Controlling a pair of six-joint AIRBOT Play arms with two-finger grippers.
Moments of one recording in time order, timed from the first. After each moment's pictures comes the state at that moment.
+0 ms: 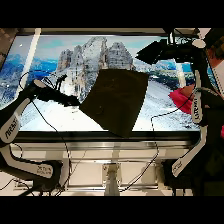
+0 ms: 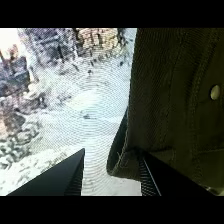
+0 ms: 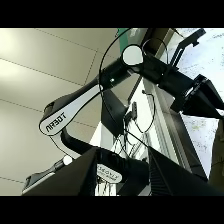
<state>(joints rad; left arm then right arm) 0.07 -1.64 1.11 0.86 -1.14 -0.91 -0.08 -1.96 2.02 -0.06 1.71 1.19</state>
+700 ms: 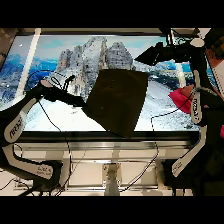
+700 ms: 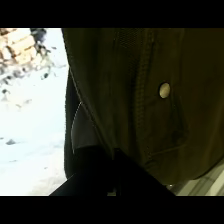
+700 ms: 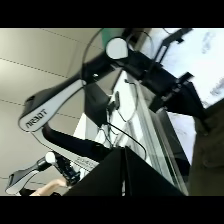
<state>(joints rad) -0.01 -1.65 1.11 0.73 -1.20 -0.85 -0.07 -1.96 2.03 -0.21 1.71 1.21</state>
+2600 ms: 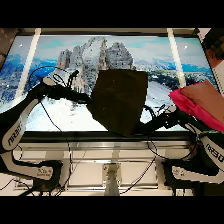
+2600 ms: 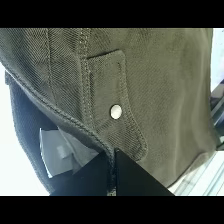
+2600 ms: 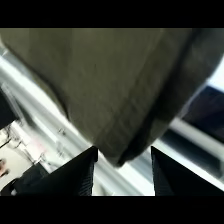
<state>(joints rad) -0.08 -1.58 1.11 0.65 -1.17 -0.87 0.10 -1.39 0.57 -0.69 1.21 1.12</state>
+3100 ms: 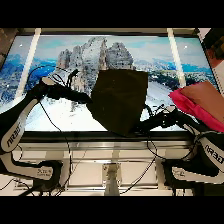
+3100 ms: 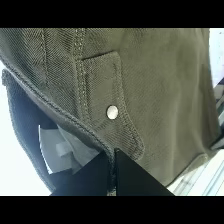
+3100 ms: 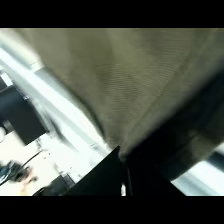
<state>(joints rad) -0.08 -1.57 1.11 0.65 -1.17 -0.87 0.14 -1.38 0.57 -0.55 1.22 1.13</state>
